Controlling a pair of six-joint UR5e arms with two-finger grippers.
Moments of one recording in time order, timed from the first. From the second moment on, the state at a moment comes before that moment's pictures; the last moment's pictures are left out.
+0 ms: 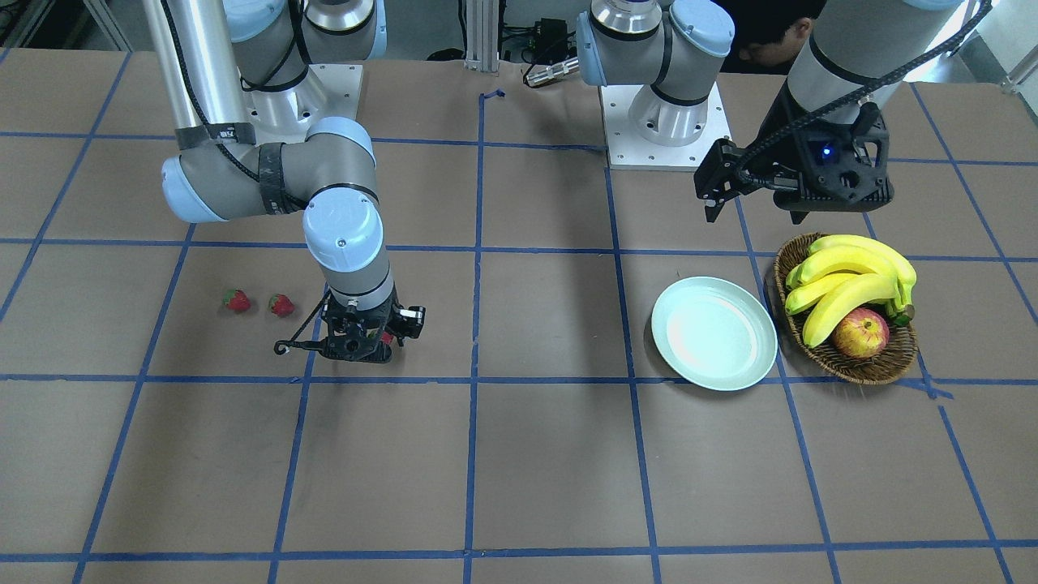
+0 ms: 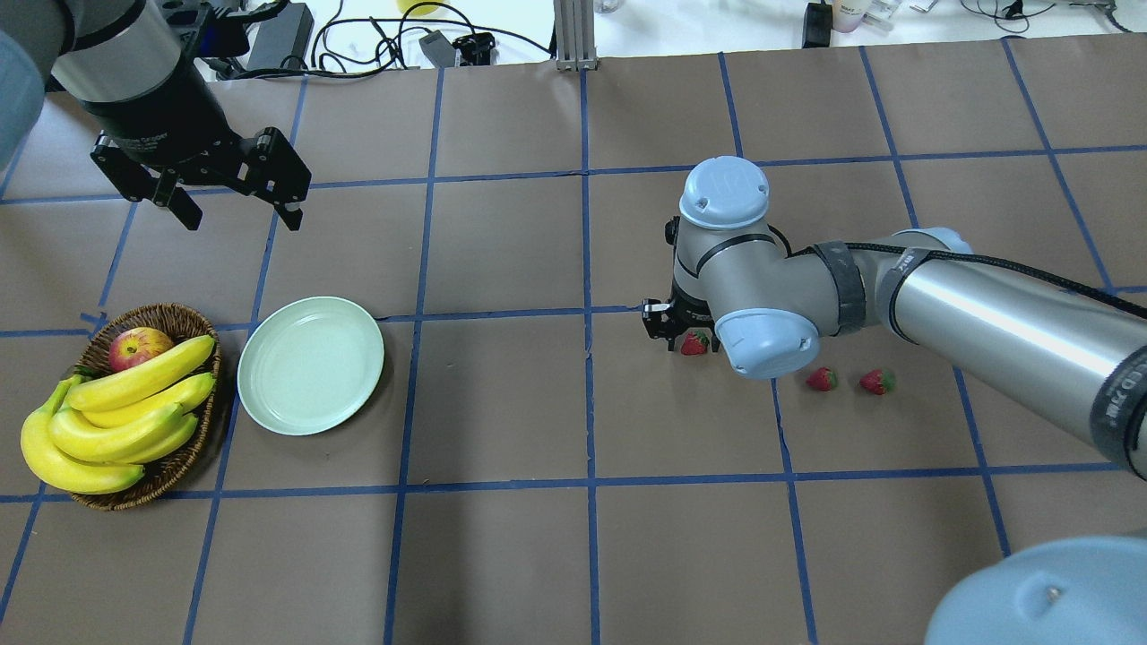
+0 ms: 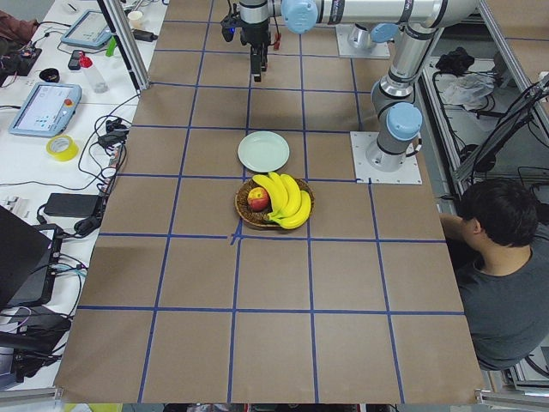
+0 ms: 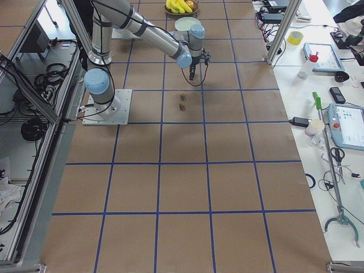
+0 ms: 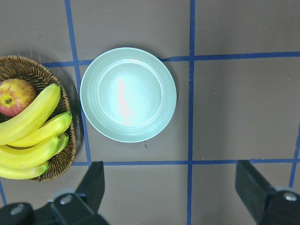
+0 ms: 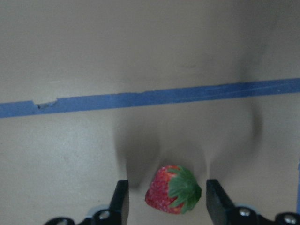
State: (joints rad) left arm -1.49 -1.58 -1.54 -1.63 1.62 0.10; right arm 1.77 -1.18 1.95 -2.29 -1.58 0.27
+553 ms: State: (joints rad) left arm -1.49 -1.58 -1.54 -1.63 1.62 0.10; right arm 1.77 -1.18 1.94 -2.29 -1.58 0.27
